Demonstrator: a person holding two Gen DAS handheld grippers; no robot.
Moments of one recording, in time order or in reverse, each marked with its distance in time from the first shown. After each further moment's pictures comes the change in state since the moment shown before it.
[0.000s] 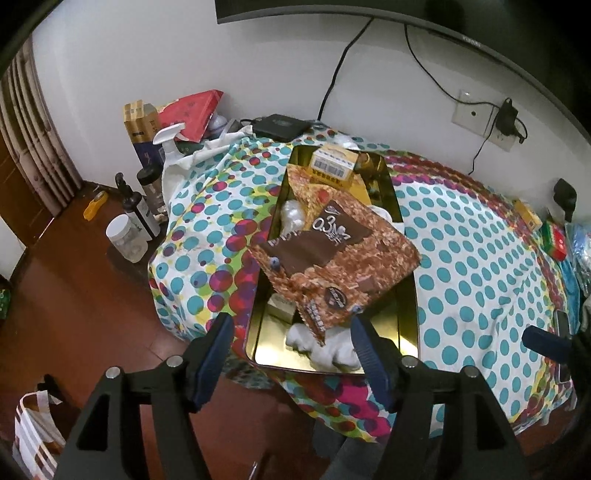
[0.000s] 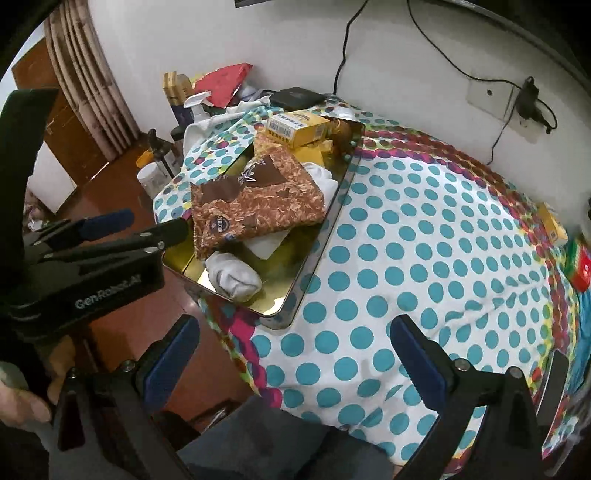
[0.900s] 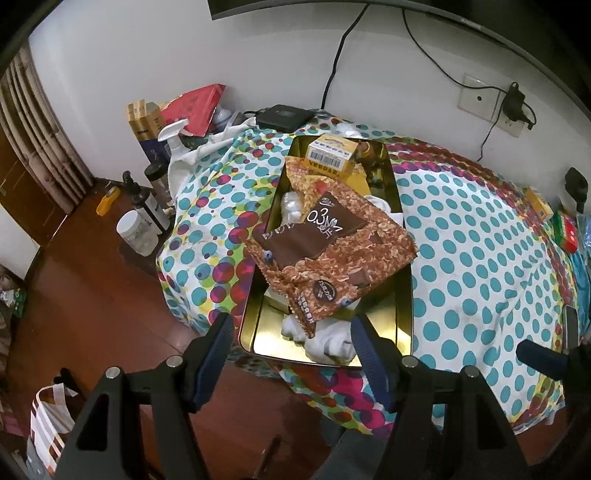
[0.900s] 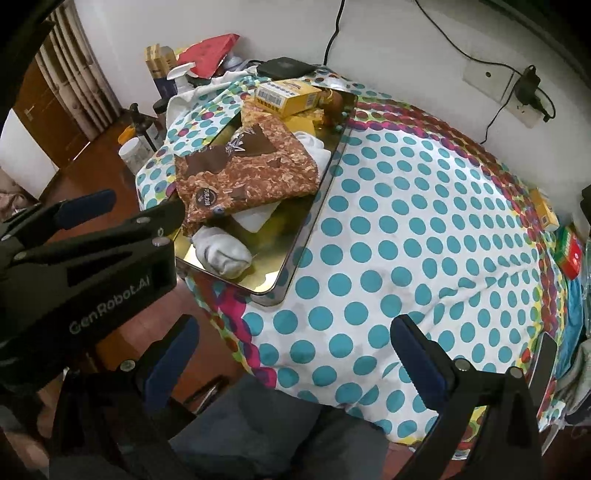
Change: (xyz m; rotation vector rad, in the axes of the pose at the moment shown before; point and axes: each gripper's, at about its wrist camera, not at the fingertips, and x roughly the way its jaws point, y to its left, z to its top) left arm -0.003 -0.016 0.006 0.014 0.050 0.064; right arm 0.013 0.006 0.003 0.007 0.121 -0.038
